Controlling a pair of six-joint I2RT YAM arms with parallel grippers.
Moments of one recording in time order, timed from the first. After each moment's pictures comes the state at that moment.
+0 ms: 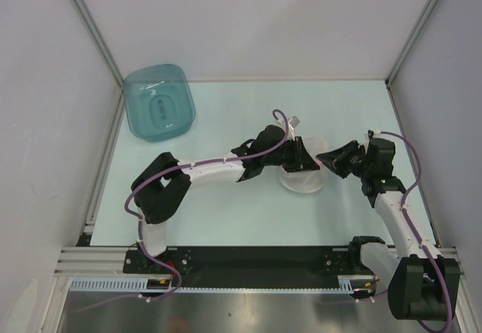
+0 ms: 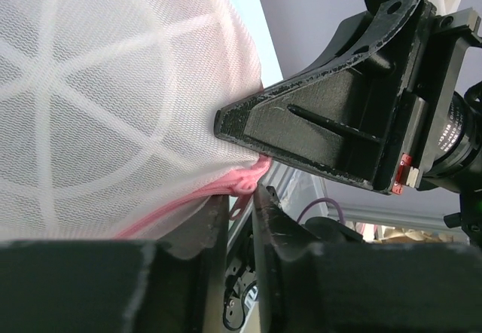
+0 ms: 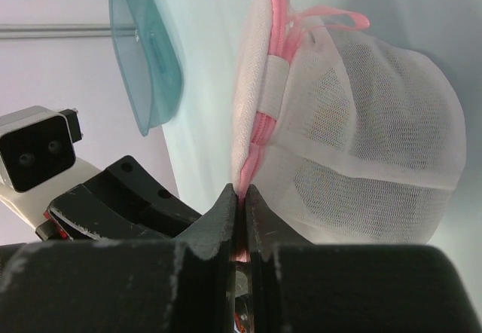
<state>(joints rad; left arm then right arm) -0.94 1.90 1.27 0.25 0.34 -1.00 -0.03 0.96 0.56 -0.13 -0.53 1.01</state>
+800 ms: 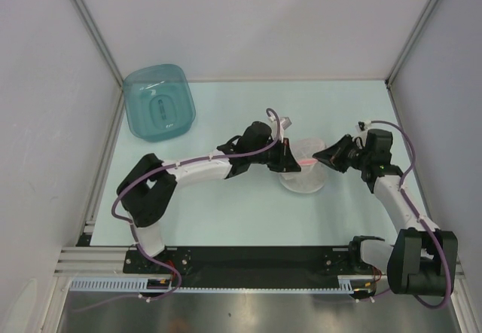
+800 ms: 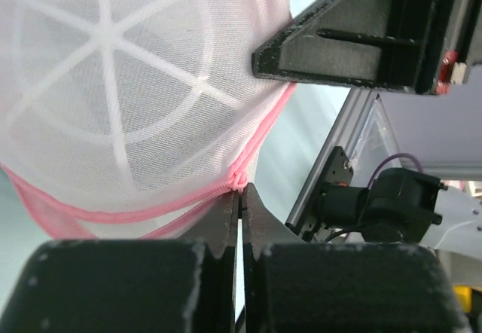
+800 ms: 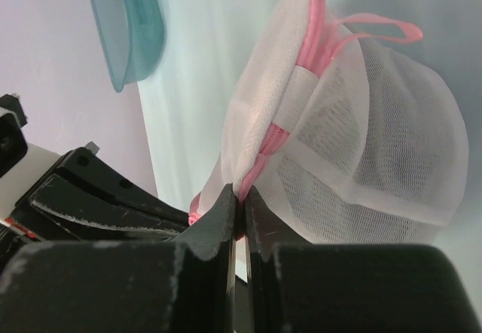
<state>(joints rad) -0.86 1.80 1.19 0.12 0.41 -0.70 -0.06 1.12 0.65 -0.15 -0.65 0.80</state>
